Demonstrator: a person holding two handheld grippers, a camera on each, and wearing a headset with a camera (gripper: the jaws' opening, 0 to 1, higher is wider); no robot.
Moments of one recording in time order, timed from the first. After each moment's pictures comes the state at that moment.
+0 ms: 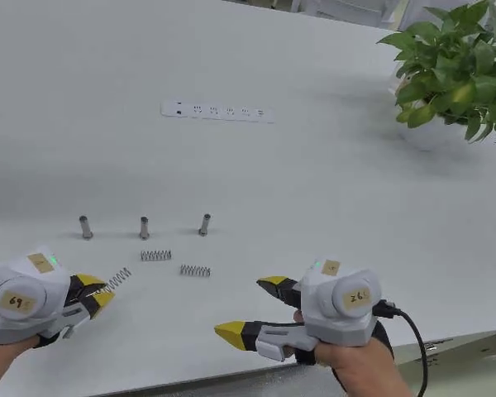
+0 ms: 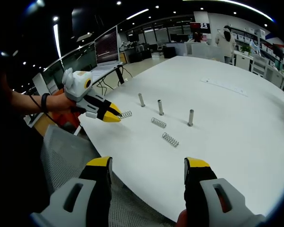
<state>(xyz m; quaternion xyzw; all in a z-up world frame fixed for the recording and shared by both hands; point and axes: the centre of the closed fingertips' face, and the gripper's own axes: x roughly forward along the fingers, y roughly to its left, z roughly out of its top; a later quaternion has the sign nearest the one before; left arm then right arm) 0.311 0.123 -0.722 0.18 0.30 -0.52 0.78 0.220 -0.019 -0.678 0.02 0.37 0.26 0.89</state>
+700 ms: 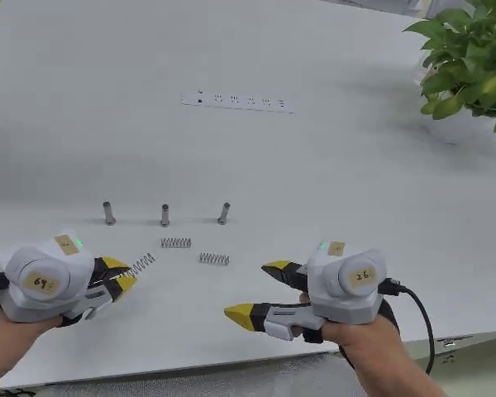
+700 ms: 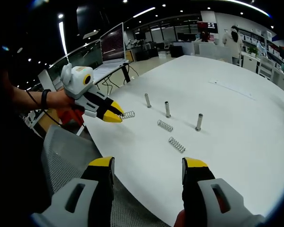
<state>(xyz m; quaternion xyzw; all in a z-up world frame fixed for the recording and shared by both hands) 0.309 0.123 -0.715 0.18 0.29 -0.54 0.77 0.235 -0.001 -0.680 0.01 0.37 0.29 0.88</state>
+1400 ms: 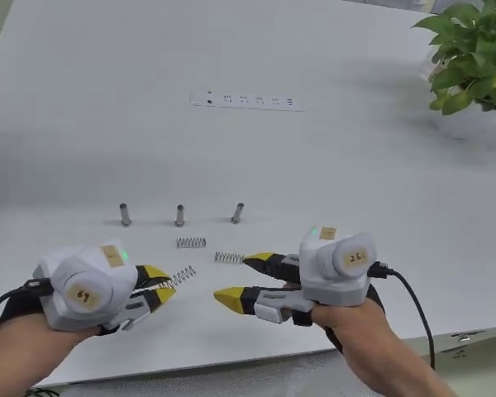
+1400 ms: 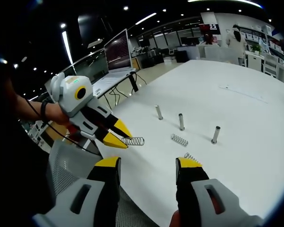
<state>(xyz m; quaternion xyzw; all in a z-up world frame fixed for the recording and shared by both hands) 0.277 0.097 -0.698 0.20 0.26 -0.60 0.73 0.257 0.038 -0.671 0.06 0.34 0.32 0.88</state>
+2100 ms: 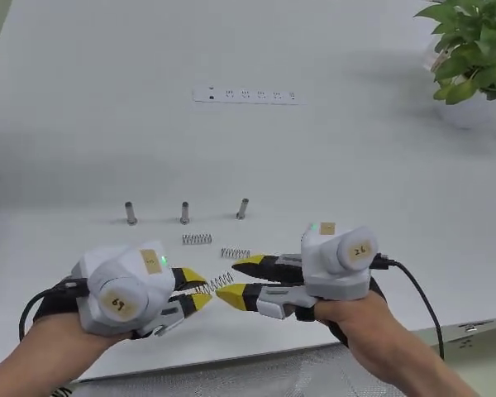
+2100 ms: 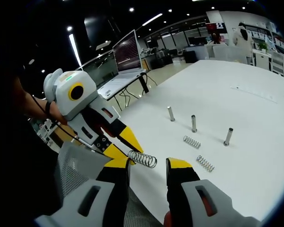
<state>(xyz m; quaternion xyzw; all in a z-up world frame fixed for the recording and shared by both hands) 0.245 0.067 -0.676 0.21 0.23 -0.66 0.69 0.250 0.056 -0.667 0.08 0.33 0.36 0.87</state>
